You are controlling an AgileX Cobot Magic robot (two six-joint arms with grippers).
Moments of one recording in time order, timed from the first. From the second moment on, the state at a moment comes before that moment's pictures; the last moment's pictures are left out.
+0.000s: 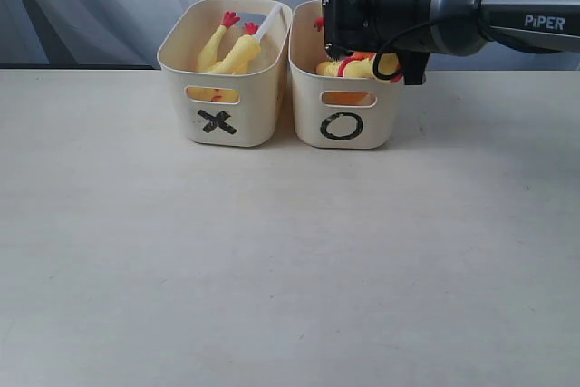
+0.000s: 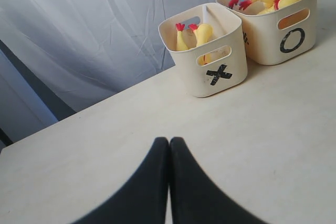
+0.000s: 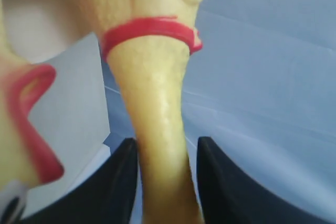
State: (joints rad) left arm -0.41 0.01 -0.58 0.16 0.91 0.20; right arm 0.61 2.02 -1.57 -1.31 1.04 -0.13
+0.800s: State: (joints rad) left arm -0.41 0.01 -0.58 0.16 0.91 0.20; right arm 0.68 1.96 -1.57 -1.39 1.06 -0.05
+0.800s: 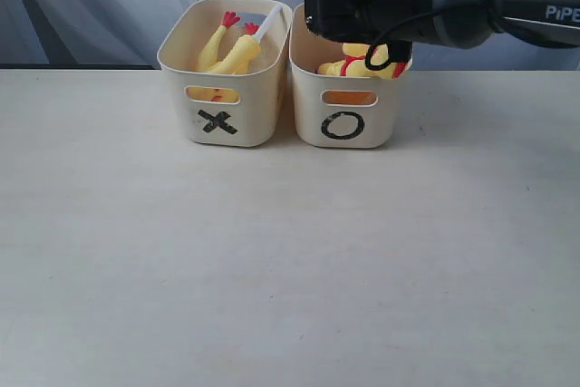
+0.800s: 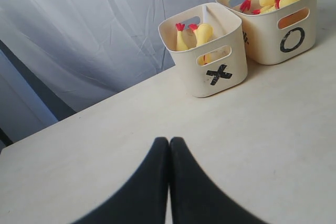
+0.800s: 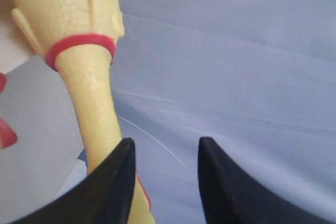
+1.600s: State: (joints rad) left arm -0.41 0.01 -0.58 0.16 0.91 0.16; right arm 0.69 1.48 -1.56 -0.93 0.86 0.40
